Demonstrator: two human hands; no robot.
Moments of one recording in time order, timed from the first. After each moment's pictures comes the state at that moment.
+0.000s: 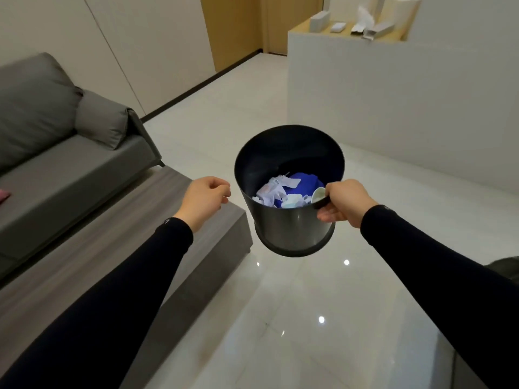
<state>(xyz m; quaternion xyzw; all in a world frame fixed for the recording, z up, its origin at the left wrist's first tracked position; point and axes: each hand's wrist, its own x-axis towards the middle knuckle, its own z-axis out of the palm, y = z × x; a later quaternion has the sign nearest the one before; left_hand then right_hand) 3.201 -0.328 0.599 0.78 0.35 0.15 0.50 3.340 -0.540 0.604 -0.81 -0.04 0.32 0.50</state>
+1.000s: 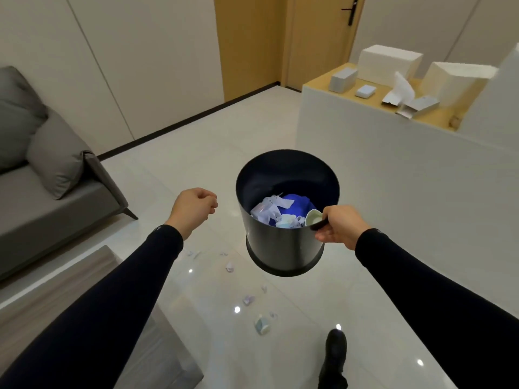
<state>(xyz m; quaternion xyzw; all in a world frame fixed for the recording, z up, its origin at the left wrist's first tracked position) 3.699 -0.063 0.572 0.72 0.43 0.19 0.51 3.870 -0.291 0.591 -0.79 -0.02 0.35 0.50</state>
